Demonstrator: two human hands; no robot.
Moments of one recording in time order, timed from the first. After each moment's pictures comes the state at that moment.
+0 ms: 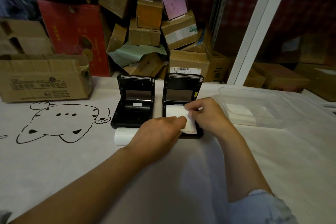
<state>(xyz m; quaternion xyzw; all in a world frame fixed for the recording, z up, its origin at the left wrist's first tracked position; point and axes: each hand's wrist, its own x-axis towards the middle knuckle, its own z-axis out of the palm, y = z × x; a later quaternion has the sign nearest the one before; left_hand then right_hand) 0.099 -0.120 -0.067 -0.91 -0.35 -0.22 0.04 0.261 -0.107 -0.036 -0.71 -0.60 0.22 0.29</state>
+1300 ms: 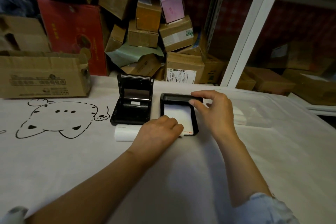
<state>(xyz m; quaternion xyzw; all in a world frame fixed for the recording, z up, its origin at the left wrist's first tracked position) 0.099 -0.129 -0.079 -0.90 -0.33 -0.22 0.16 0.263 -0.131 -0.027 -0.68 -0.57 0.07 0.46</state>
